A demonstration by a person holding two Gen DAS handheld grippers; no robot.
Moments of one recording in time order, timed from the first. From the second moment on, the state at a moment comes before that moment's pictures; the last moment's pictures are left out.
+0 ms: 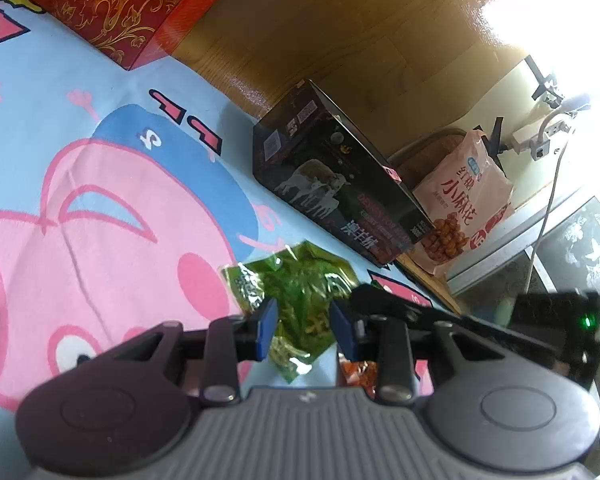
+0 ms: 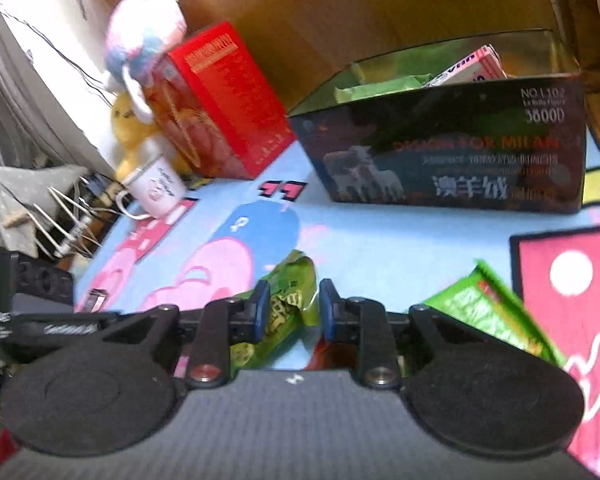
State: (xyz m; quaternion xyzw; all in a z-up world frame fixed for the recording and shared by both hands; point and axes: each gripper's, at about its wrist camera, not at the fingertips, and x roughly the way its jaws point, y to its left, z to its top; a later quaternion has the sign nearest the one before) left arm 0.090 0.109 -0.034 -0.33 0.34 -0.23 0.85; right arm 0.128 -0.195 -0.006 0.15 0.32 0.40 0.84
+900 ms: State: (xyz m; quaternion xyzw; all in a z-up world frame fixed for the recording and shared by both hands) left arm 0.086 0.116 -0.030 -0.35 0.33 -0.23 0.85; right arm 0.097 -0.177 -0.017 0.13 0.29 0.38 0.87
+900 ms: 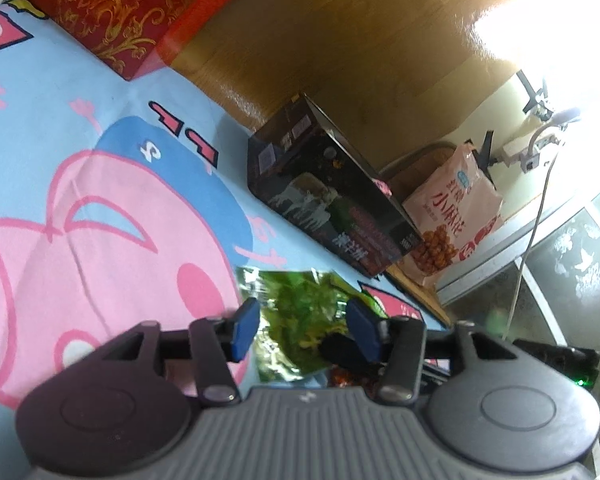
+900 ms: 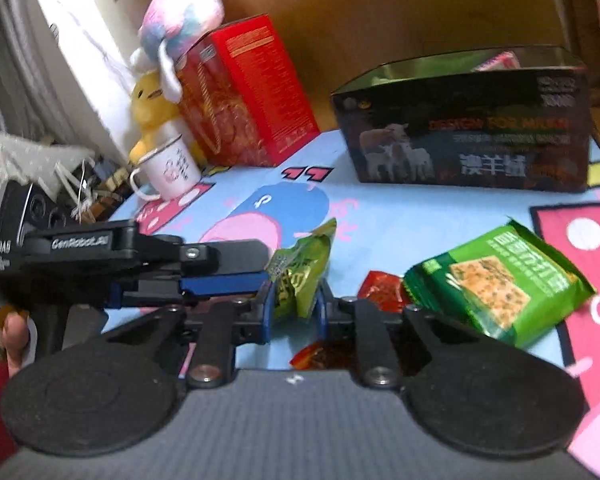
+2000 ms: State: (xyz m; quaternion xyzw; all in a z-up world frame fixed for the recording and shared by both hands) left arm 0.101 0.116 -0.023 -0.43 0.30 -0.33 0.78; right arm 0.111 -0.230 -0.007 0.39 0.29 0.42 0.77
